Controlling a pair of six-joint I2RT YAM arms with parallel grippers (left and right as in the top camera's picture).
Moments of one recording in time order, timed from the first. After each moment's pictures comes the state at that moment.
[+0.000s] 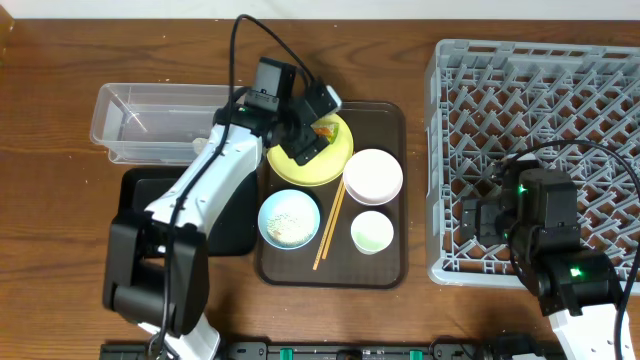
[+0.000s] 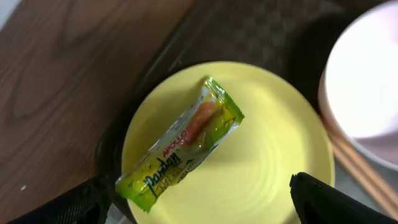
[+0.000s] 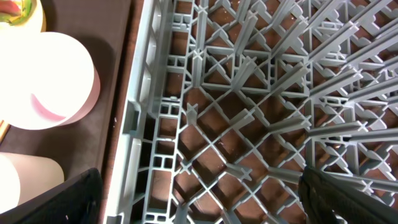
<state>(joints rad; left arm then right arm) -0.32 1.81 1.33 -0.52 0.21 0.65 0.13 0.89 0.81 -0.81 0.07 0.07</state>
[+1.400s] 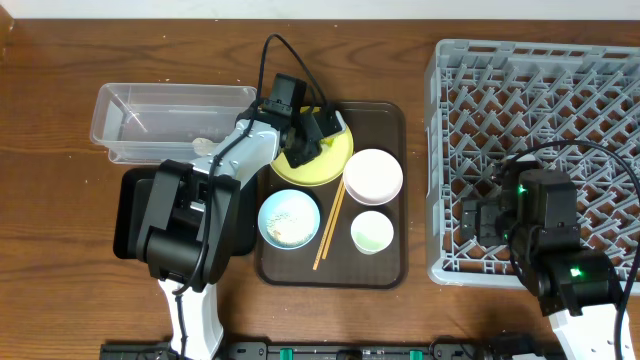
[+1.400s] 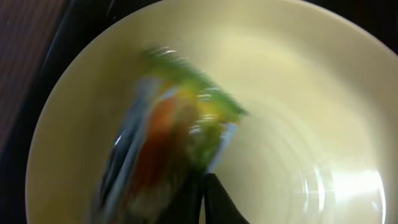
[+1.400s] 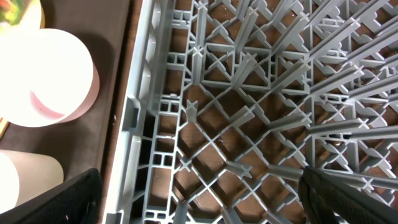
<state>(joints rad) -0.32 2.04 1.33 -0.42 0.21 0.79 0.13 0.89 0.81 -0.82 0.07 0.07</state>
